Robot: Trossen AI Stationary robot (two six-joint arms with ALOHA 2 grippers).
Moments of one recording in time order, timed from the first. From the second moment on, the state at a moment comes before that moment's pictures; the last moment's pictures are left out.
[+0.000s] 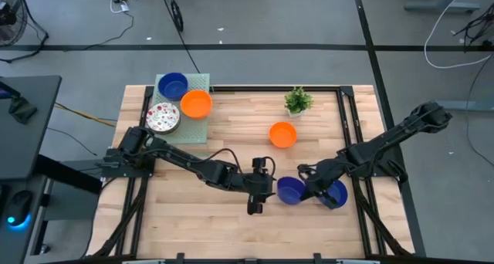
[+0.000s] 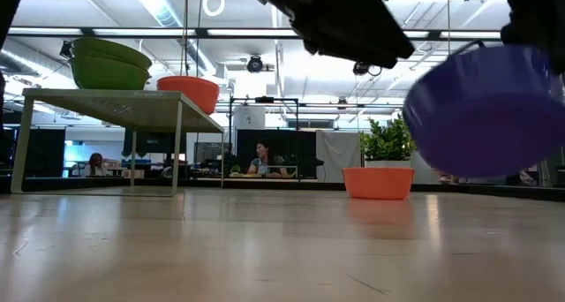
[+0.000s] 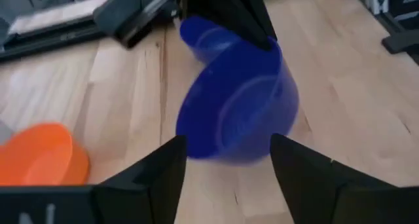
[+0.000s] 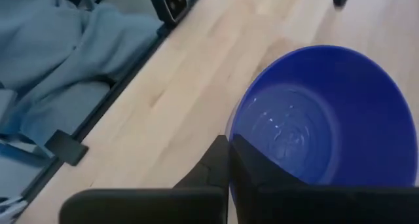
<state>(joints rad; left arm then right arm) -0.31 1.96 1.43 -0.05 -0.31 0.03 0.43 1.08 0.50 -0.09 -0.23 0.05</state>
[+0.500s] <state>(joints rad) -0.24 2.00 1.43 0.00 0.13 0.06 0.43 1.18 0.49 0.05 -0.23 -0.13</state>
